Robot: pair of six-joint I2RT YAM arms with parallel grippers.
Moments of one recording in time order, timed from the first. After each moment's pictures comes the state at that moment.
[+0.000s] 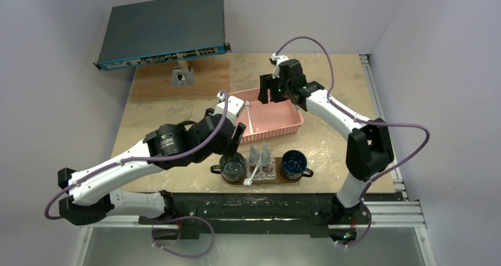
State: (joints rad) left arm -1.20 1.16 1.38 -1.02 -0.54 -0.47; right arm 0.49 1.71 1.39 -0.33 -0.09 0.25
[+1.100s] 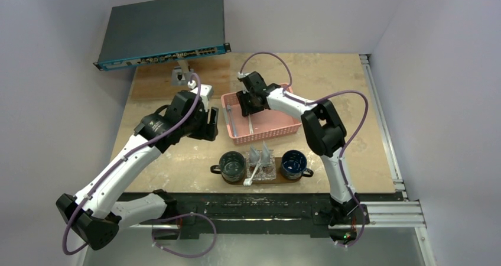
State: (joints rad) left arm -0.60 1.08 1.15 -0.90 -0.12 -0.33; right arm 0.64 2.20 1.72 -0.45 0.00 0.24
